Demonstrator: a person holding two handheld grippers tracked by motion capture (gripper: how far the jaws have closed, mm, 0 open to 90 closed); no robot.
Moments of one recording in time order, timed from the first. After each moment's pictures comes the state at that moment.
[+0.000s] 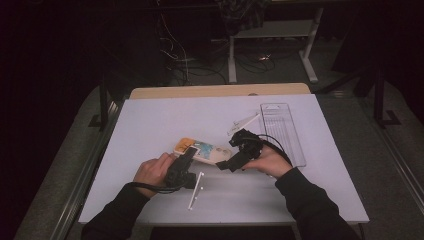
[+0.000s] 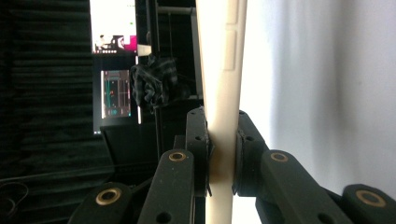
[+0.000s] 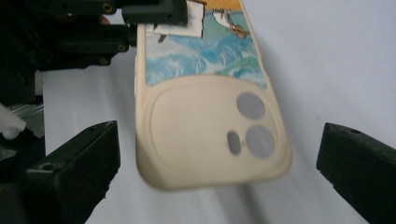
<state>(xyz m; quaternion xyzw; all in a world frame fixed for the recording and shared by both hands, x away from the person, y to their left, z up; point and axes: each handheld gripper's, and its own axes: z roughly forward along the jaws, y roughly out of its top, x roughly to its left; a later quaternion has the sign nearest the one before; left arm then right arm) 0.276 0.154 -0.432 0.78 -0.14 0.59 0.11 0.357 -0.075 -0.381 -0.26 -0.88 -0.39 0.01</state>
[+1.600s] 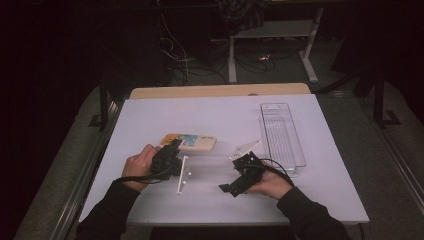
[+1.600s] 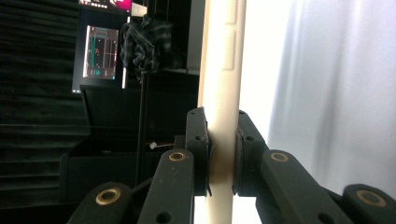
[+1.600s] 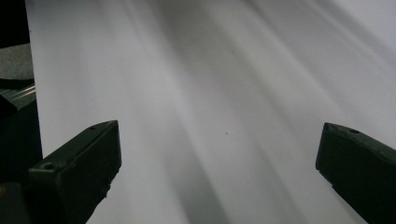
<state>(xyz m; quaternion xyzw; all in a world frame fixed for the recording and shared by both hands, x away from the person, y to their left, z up) 0.296 0.183 -0.416 0.81 -0.05 0.57 0.13 0.307 -0.075 -0.420 -0.26 -0.89 -0.37 -0.01</state>
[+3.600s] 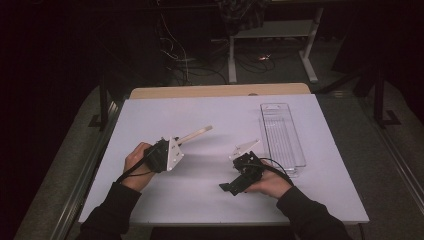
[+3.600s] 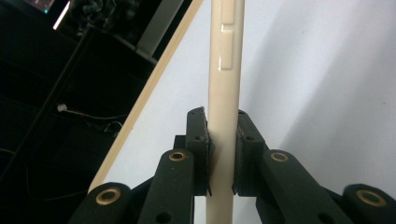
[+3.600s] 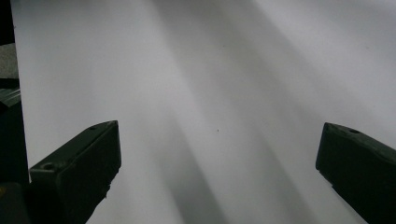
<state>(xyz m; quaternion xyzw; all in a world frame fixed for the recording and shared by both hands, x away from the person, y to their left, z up) 0.316 0.198 -0.393 0.85 0.14 0.43 0.26 0.313 -0.075 -0.425 -0.27 -0.89 -0.36 -0.01</state>
